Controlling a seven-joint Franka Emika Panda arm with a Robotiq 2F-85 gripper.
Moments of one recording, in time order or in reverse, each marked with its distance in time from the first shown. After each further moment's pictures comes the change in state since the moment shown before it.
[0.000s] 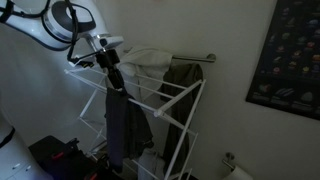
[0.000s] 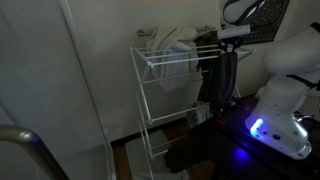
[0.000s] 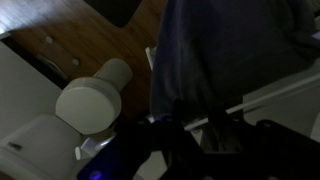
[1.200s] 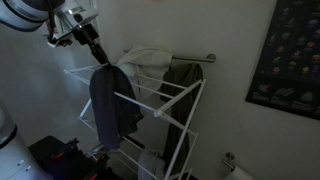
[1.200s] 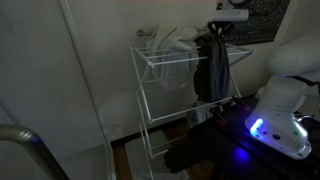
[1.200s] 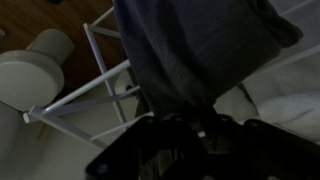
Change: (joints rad) arm 0.194 -0.243 0.040 0.018 0.144 0.002 -0.008
